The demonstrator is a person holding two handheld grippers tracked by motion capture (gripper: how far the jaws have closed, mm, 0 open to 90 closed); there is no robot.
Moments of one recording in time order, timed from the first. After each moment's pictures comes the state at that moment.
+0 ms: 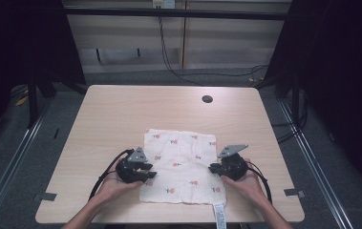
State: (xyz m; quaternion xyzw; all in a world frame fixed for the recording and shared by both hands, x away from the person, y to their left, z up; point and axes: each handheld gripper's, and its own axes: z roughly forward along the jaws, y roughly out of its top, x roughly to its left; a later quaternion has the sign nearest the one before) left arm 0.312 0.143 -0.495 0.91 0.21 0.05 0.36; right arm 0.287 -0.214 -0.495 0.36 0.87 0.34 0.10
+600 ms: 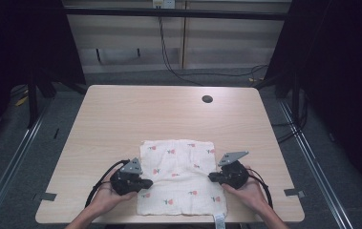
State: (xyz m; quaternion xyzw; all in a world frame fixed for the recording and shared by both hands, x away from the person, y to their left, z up) left arm 0.277 0.157 -0.494 0.91 0.20 0.00 0.37; right arm 0.264 -0.208 -0.493 0.34 0.87 0.34 0.07
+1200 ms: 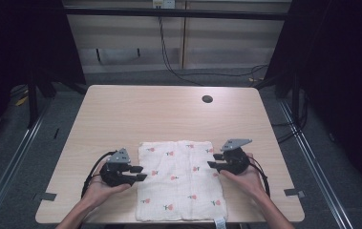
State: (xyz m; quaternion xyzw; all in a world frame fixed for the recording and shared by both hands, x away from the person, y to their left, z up) left arm 0.302 0.188 -0.481 0.88 0.25 0.02 0.41; right arm 0.300 -0.216 -0.480 0.37 0.85 0.36 0.13
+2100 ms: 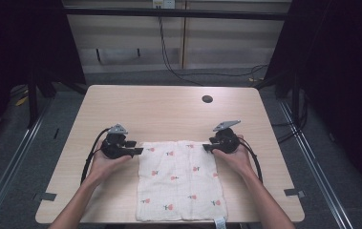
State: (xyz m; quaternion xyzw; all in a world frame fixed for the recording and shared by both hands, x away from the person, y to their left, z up) left arm 0.382 0.190 -0.482 0.84 0.35 0.06 0.40; right arm 0.378 -0.212 -0.502 0.40 0.84 0.34 0.13
